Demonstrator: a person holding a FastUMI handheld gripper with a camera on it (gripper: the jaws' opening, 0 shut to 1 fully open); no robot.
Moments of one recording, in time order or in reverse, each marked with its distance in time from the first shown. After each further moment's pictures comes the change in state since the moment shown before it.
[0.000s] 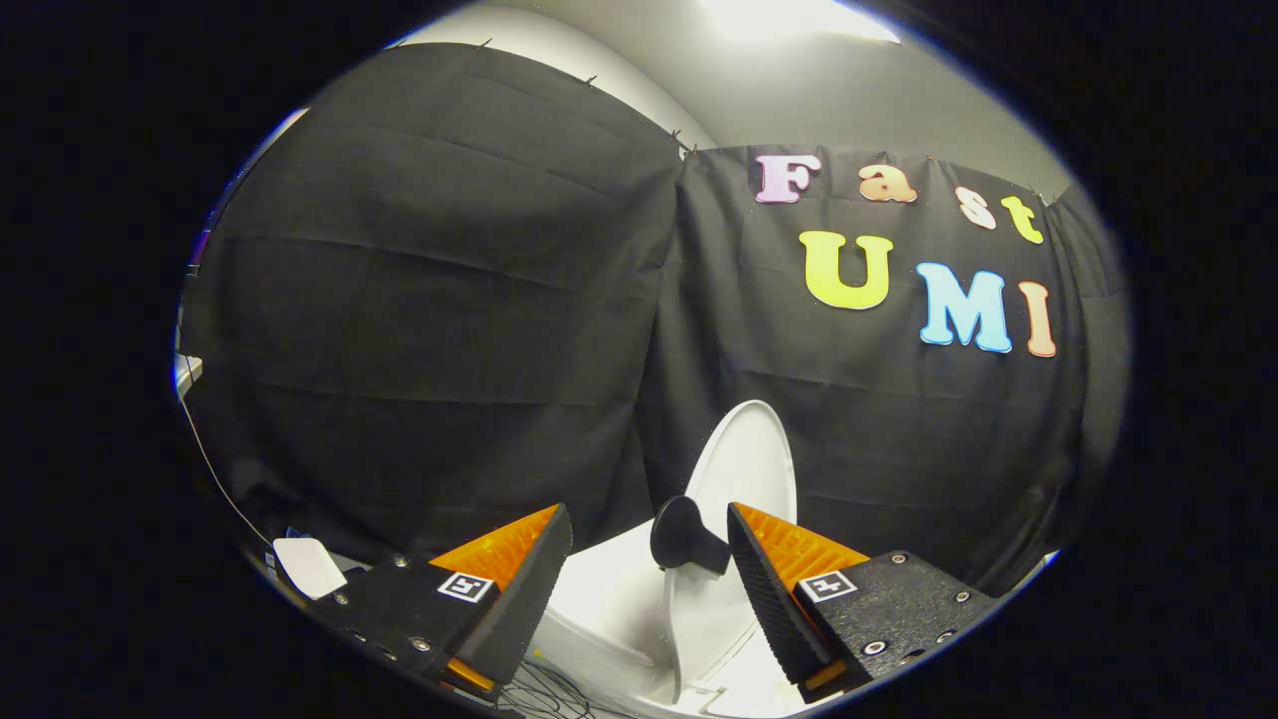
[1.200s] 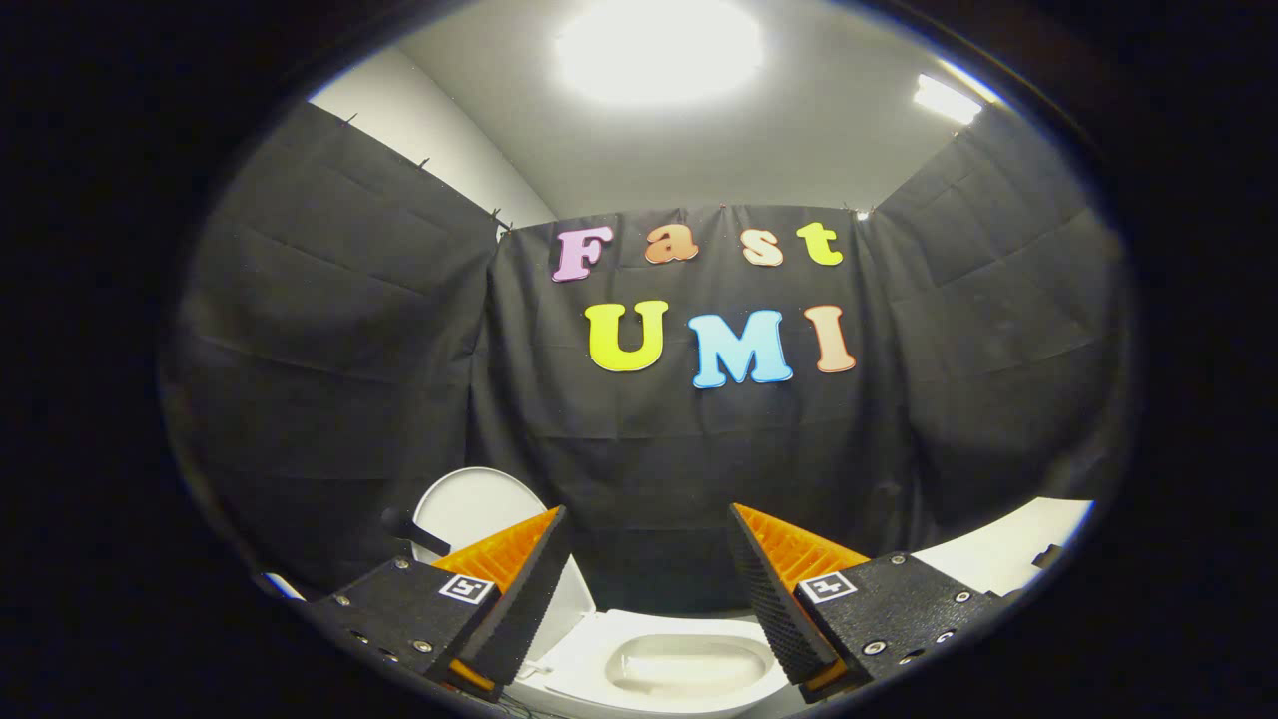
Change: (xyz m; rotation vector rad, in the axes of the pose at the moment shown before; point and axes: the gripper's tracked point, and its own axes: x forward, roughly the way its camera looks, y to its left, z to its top) arm -0.224 -0.254 0.029 0.112 -0.160 -0.439
